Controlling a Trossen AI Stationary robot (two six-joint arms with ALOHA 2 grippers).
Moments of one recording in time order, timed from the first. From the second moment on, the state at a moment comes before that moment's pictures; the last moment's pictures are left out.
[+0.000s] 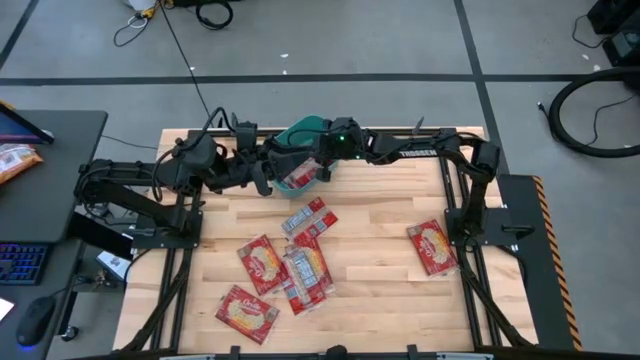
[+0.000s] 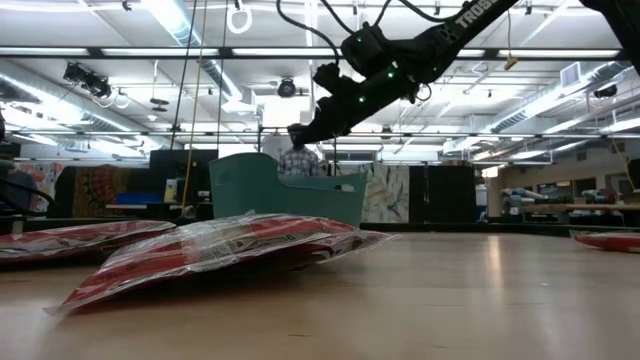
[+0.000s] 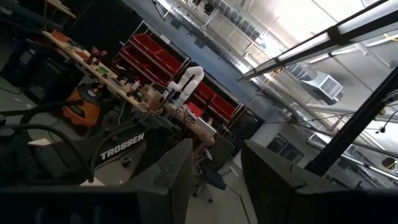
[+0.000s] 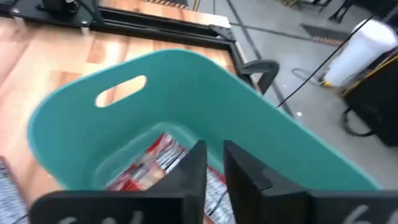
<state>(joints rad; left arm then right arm) -0.06 1.24 1.29 0.22 -0.27 -0.66 -0.41 1.85 1.26 0.14 -0.11 -0.33</state>
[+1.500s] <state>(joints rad) -0.21 1.25 1.17 -0.67 0.00 -0.62 -0.09 1.50 1.26 -0.74 -0.15 0.20</state>
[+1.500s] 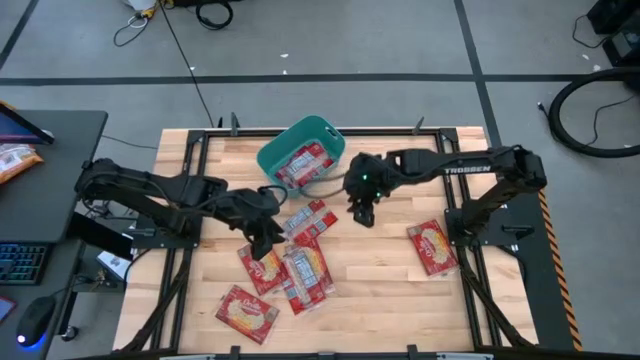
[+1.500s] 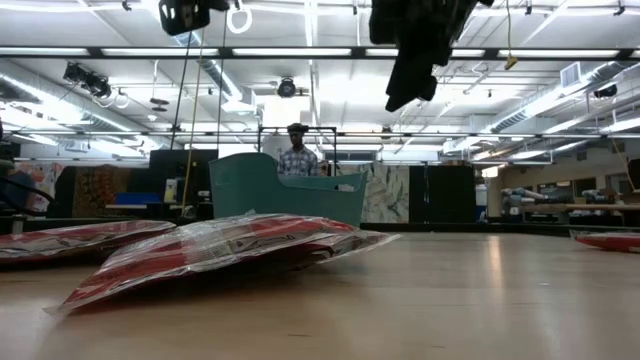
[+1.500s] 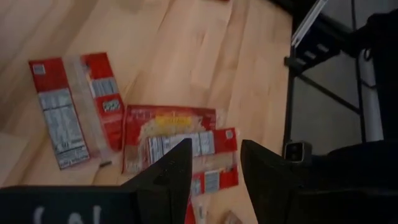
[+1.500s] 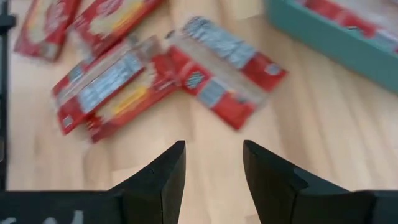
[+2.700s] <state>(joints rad) -0.44 1.55 1.02 -0.73 0.08 -0.54 0.21 1.62 1.26 -0.60 0.03 0.53</state>
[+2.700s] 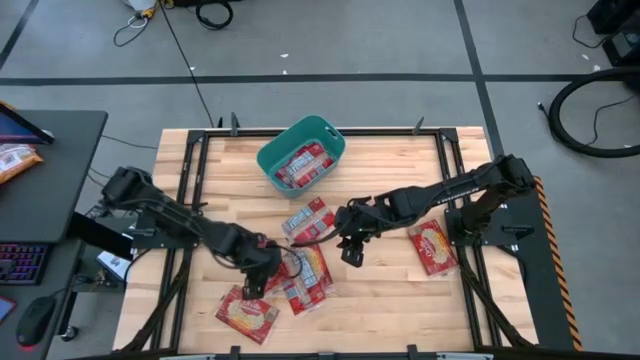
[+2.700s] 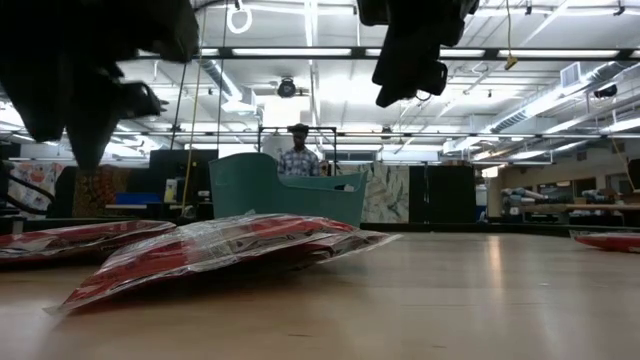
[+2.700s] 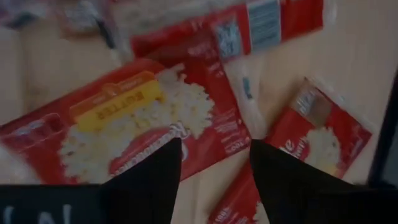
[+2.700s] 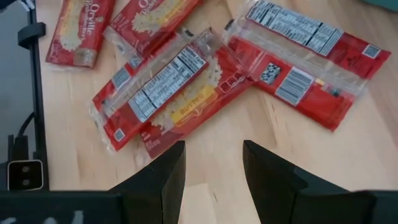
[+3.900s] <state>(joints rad) -0.32 1.61 1.02 -0.49 0.11 -0.46 0.15 1.62 1.26 -0.63 0.28 0.81</state>
